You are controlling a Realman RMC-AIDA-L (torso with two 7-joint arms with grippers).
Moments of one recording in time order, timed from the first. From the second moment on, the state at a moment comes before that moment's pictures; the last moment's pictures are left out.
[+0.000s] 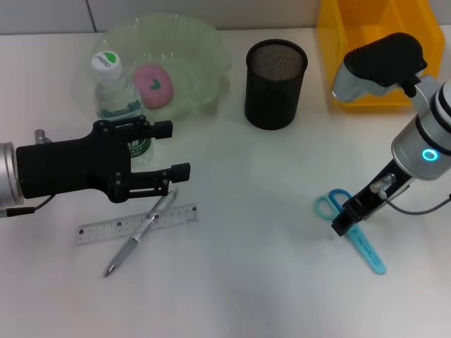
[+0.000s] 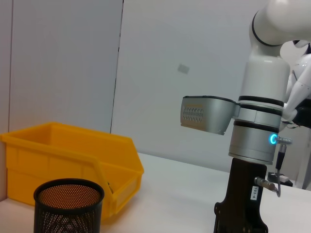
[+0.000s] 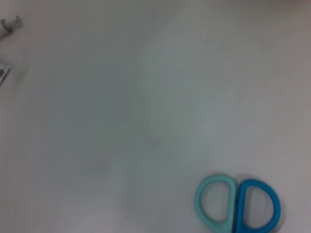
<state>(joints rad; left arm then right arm) -0.40 -2.06 0.86 0.77 1.78 1.68 -1.28 0.68 2.09 -1.48 -1.14 -2.64 -1.59 2.84</state>
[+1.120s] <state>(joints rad) -0.41 -2.06 0.86 0.77 1.79 1.66 -1.28 0.71 2.09 -1.51 -1.10 -2.65 -1.58 2.84</state>
